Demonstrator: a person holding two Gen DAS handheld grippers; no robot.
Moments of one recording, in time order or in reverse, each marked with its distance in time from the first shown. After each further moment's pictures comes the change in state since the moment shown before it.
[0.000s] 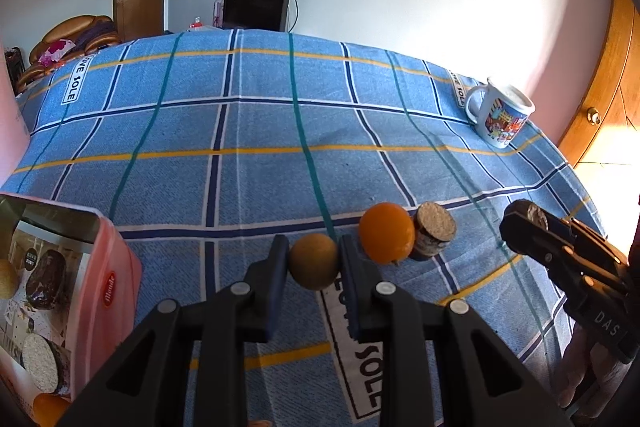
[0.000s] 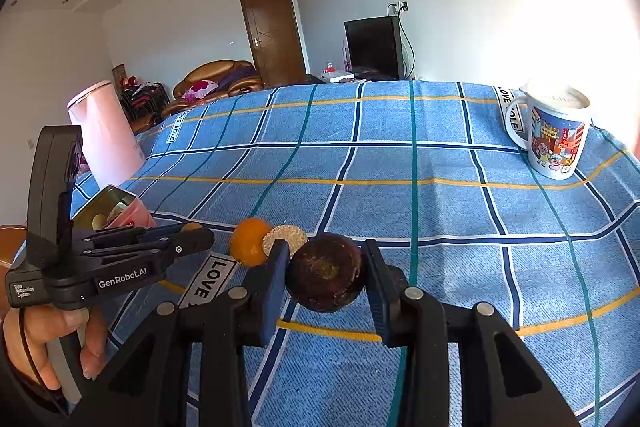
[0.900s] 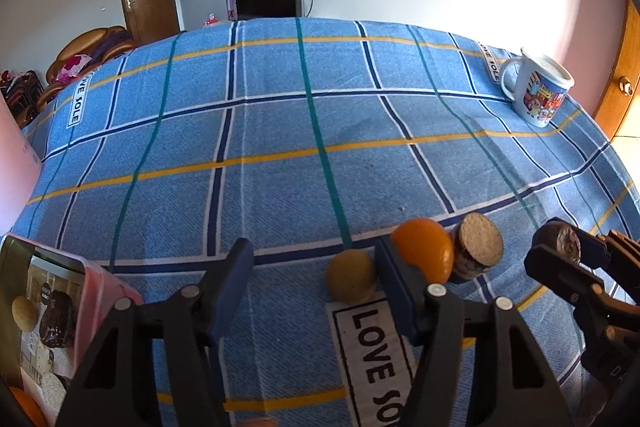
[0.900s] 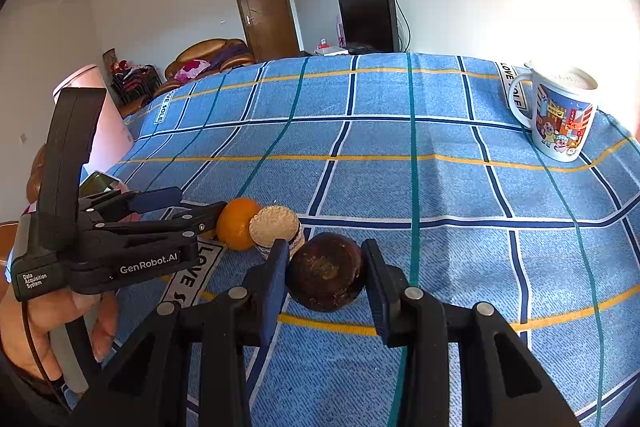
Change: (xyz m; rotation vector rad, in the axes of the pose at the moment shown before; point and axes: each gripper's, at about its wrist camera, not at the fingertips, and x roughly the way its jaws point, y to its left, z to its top) left arm 0.036 -0.013 0.015 0.073 0.088 0.138; right arm 0.020 -0.002 -0.001 0.011 0.104 -0.020
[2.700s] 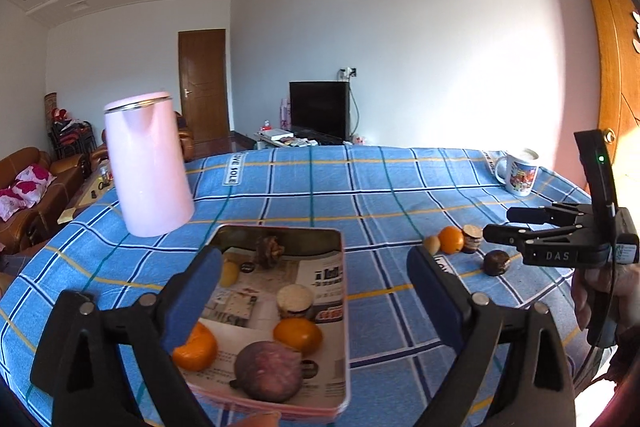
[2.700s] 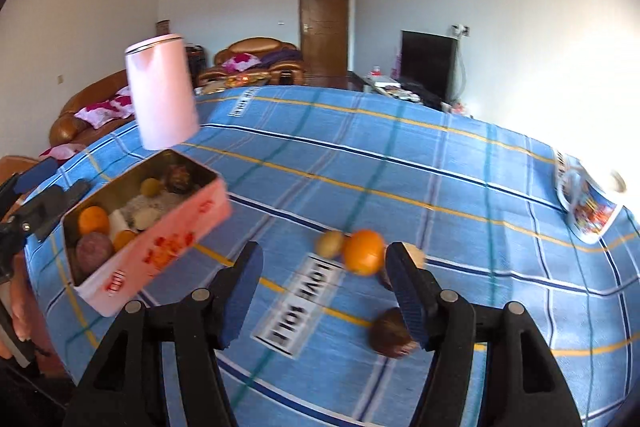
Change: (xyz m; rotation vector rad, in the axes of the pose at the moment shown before) left arm -0.190 0.093 -0.103 -0.032 -0.462 0.117; right arm -0.031 0.082 0.003 -0.210 -0.070 0.037
